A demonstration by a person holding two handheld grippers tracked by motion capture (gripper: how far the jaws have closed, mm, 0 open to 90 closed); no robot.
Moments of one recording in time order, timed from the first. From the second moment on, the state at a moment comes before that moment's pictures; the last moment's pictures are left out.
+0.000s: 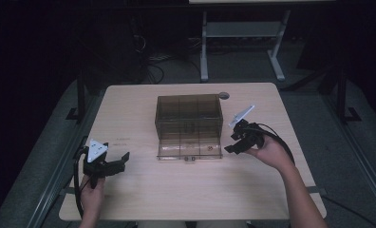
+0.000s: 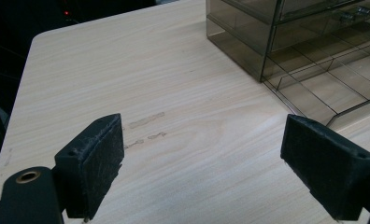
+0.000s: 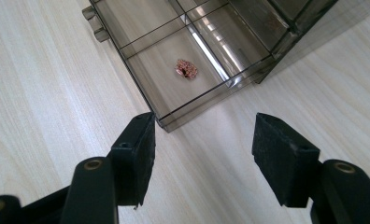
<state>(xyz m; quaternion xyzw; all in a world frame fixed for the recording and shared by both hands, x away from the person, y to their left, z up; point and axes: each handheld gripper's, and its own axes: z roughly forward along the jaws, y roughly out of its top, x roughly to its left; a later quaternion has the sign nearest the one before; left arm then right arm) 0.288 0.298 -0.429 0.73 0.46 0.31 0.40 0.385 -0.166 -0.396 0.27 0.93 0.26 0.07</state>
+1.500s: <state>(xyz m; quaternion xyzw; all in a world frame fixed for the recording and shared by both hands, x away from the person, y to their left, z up) 0.288 0.297 -0.431 0.73 0.46 0.30 0.40 0.361 -0.209 -0.407 0.30 0.92 0.25 0.07</state>
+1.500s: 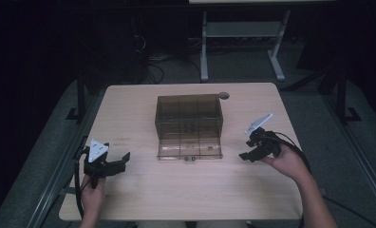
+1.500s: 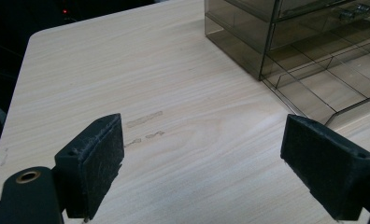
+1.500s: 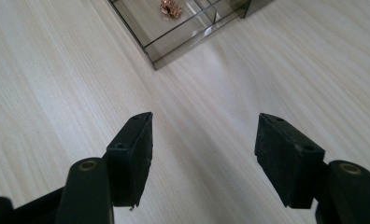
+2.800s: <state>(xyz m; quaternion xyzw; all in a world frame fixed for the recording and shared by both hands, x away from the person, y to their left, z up) 0.288 0.296 -0.431 0.73 0.46 0.30 0.40 0.323 -0.238 -0.428 0.32 0.91 0.25 0.07</state>
